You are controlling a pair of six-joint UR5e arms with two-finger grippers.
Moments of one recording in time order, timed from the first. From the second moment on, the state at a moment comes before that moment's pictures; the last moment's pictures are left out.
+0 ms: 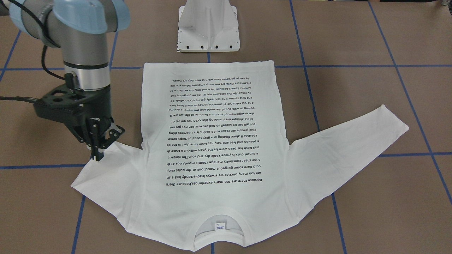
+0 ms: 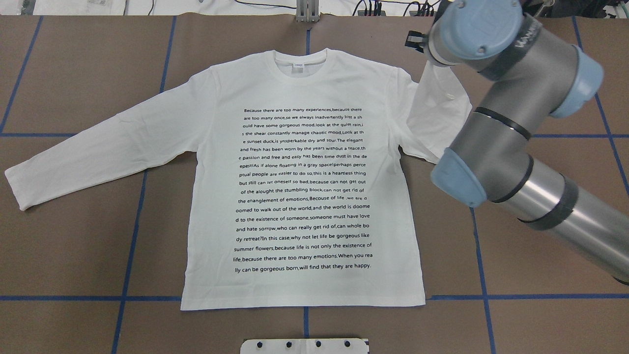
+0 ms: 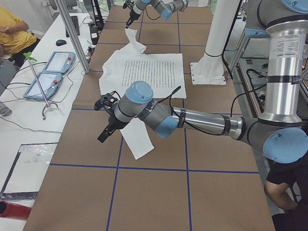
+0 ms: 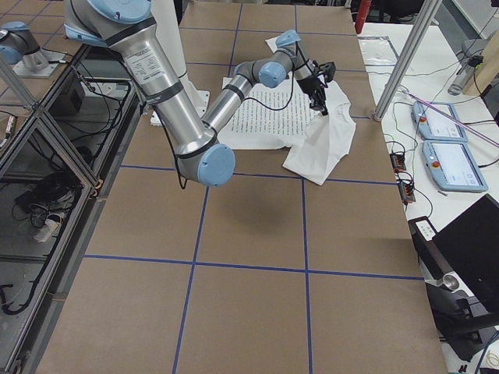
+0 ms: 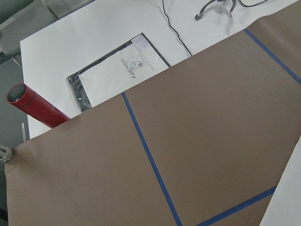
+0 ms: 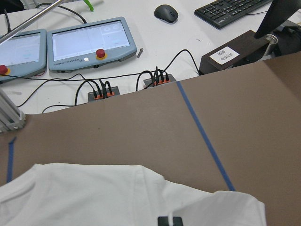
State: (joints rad) left arm -1.60 -1.55 -1.74 -2.13 -2.21 0.00; right arm 0.78 -0.87 1.72 -1.63 1.45 1.33
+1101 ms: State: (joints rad) left arm -1.60 -1.55 -1.73 -2.13 -2.21 0.01; right arm 0.56 -0.40 1.20 -1.52 1.24 1.44
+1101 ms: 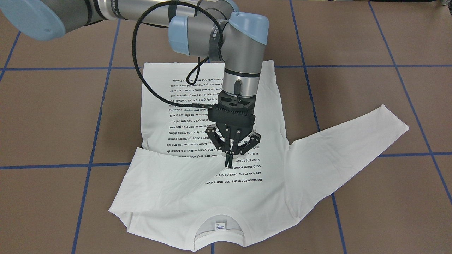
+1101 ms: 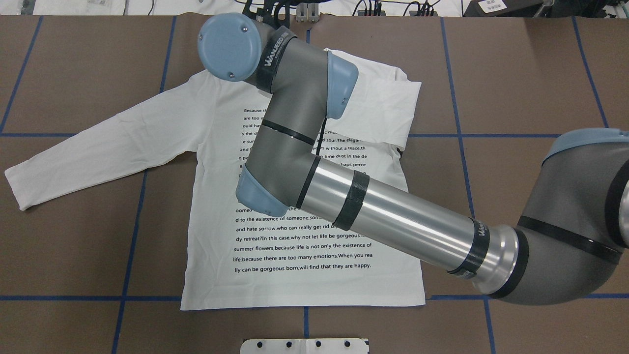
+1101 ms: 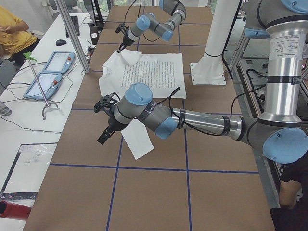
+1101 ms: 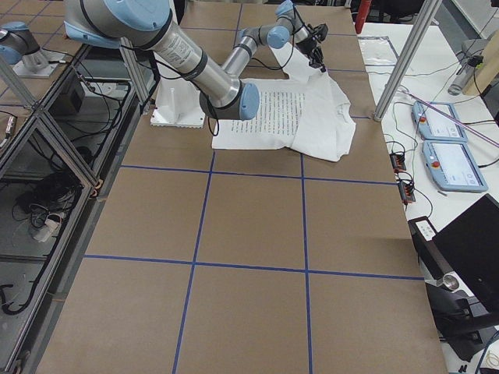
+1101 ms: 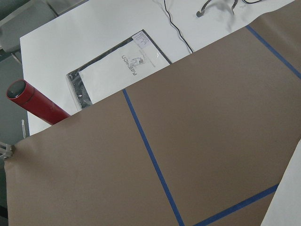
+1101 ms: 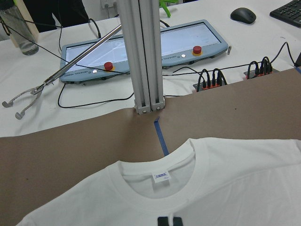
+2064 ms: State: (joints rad) left arm -1.60 -1.55 -1.73 -2.13 -2.21 0.01; right arm 0.46 -0.24 1.02 -1.49 1.22 1.46
